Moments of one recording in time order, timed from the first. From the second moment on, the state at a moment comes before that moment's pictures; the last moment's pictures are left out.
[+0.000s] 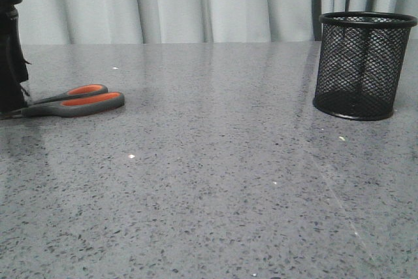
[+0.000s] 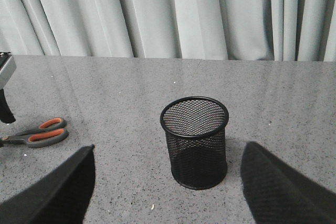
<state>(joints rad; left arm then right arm) -0.31 1.57 -1.23 -0.07 1.03 0.91 0.13 0.22 -0.57 0.34 0.56 -0.21</state>
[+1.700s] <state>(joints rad) -0.30 1.75 -1.36 -0.19 1.09 1.04 0.13 0.22 -0.56 0.37 0.60 -0.21</state>
